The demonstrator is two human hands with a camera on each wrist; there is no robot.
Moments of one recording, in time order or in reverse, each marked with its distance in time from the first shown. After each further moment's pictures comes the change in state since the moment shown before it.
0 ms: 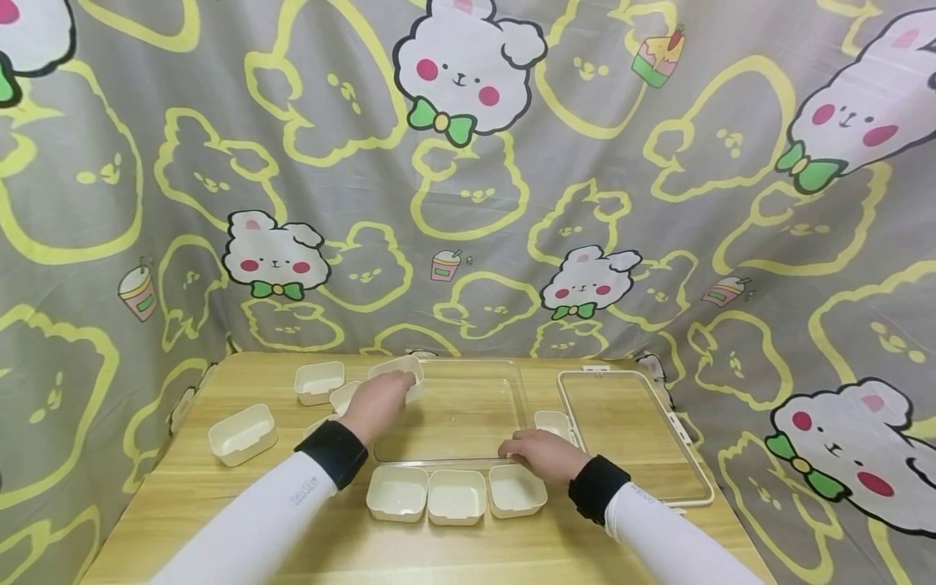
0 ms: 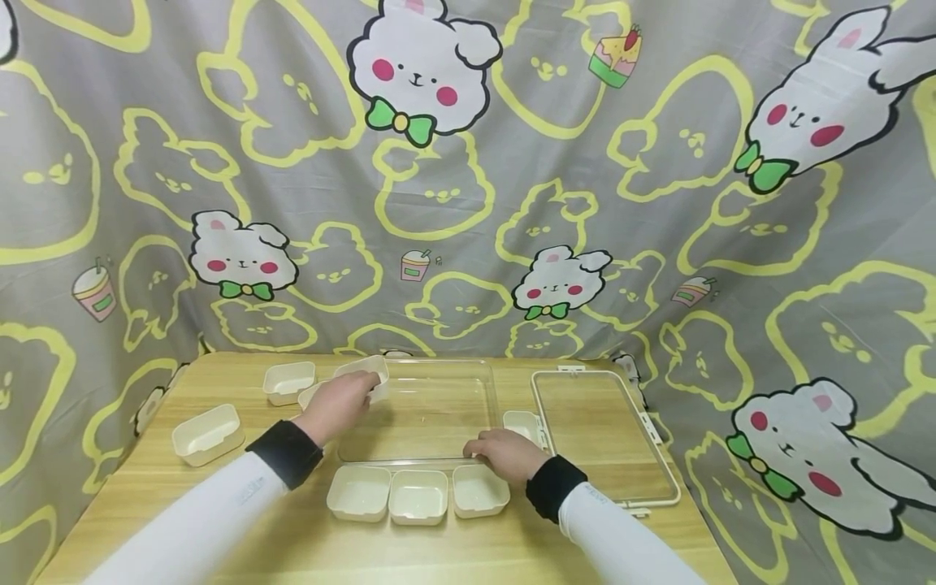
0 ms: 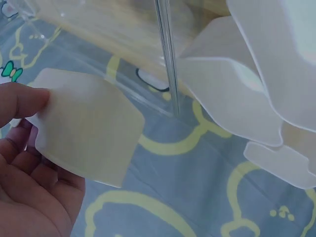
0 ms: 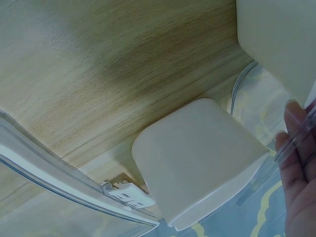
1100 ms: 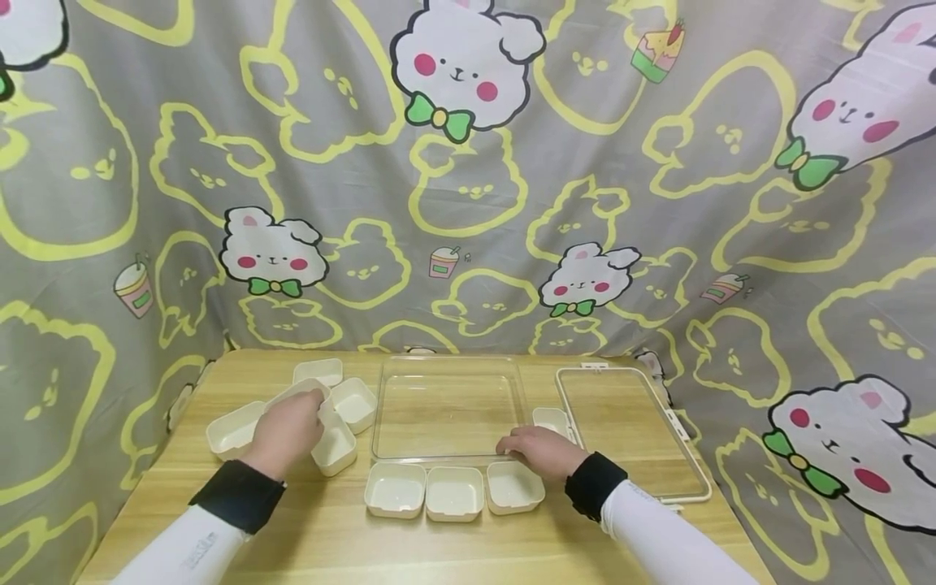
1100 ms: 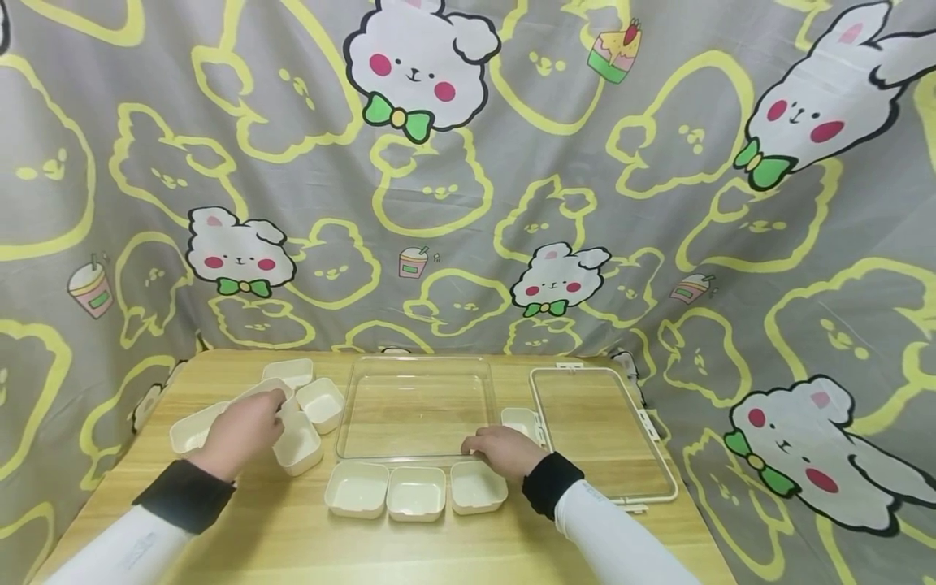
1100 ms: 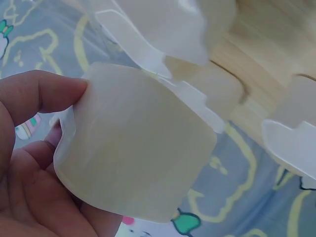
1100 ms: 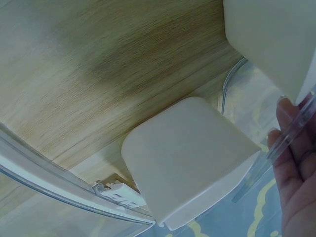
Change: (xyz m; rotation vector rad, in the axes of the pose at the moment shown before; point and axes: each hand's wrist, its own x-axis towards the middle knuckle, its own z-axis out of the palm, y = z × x) left_hand -0.087 -0.061 -0.043 -0.019 0.025 -0.242; right_hand 0.000 -0.001 -0.001 0.016 -0.012 0.020
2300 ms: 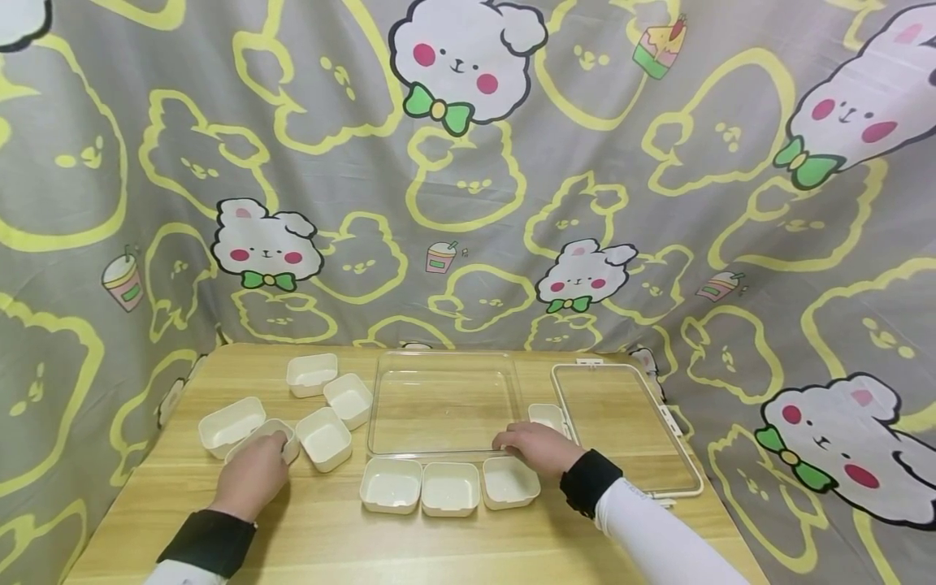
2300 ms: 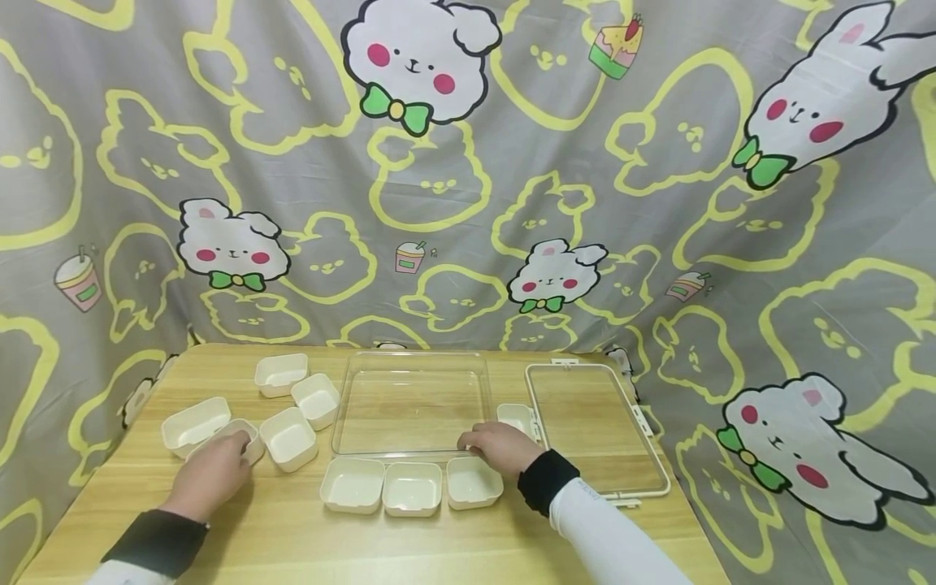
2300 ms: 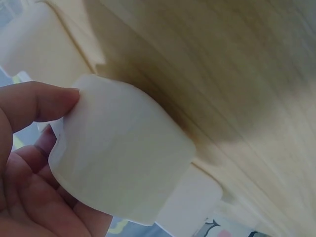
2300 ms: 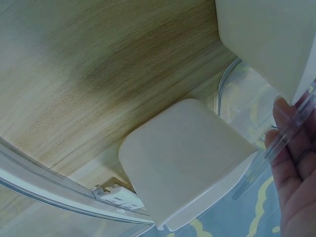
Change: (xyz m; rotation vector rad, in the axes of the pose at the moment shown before) left_hand -0.050 -0.056 0.052 -0.059 -0.091 -0.171; right_hand -0.001 -0.004 -0.005 0.016 -0.006 0.000
